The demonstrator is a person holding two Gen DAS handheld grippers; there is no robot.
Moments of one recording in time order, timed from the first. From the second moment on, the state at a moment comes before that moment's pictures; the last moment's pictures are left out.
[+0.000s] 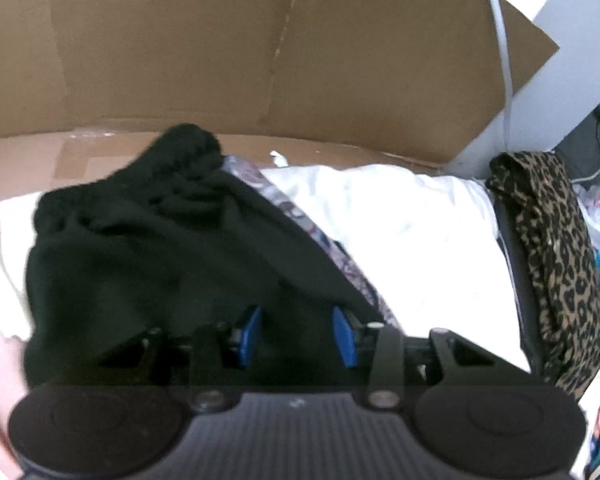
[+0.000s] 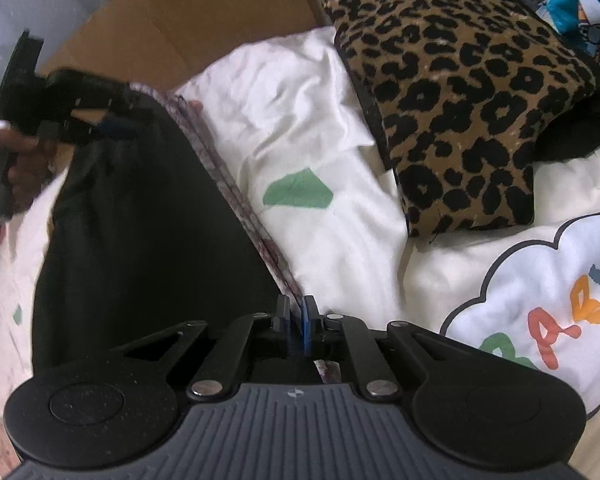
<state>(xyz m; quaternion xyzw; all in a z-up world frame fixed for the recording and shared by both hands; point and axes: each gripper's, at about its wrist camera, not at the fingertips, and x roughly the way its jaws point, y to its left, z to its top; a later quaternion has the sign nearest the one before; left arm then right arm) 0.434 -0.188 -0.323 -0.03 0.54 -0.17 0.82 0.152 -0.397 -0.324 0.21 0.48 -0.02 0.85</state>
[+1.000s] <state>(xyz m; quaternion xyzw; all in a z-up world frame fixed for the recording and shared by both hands) 0.443 -0.154 -0.289 -0.04 0.50 -0.15 0.85 0.140 -0.390 -0.326 0.19 0.51 -0.04 0.84</state>
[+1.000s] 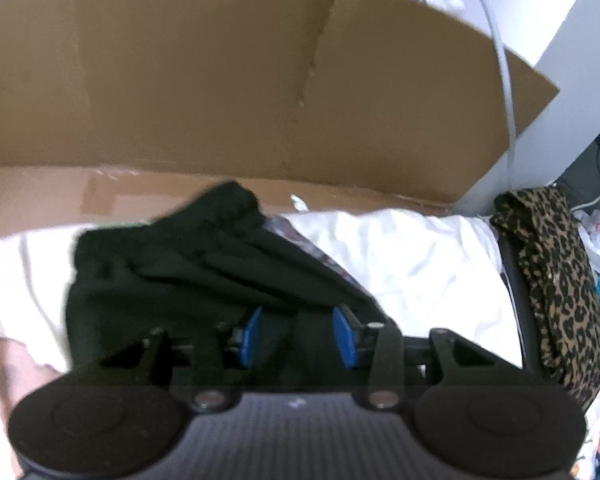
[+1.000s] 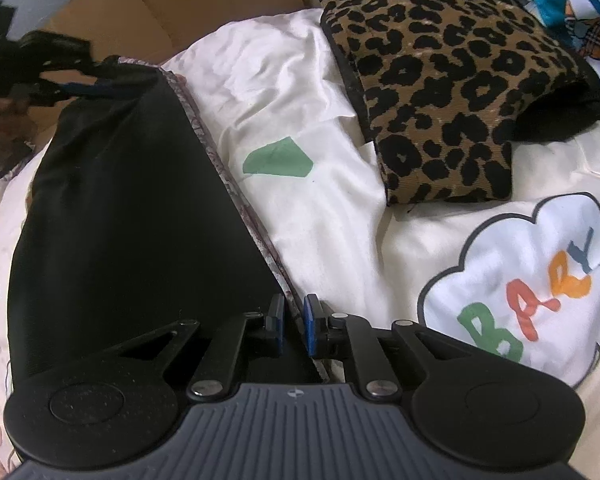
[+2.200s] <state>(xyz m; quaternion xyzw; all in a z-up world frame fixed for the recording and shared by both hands) 0.461 -0.018 -0.325 -0.11 0.51 -0.07 0.85 0.125 -0.385 -0.336 0.17 0.52 -0.04 0.84</state>
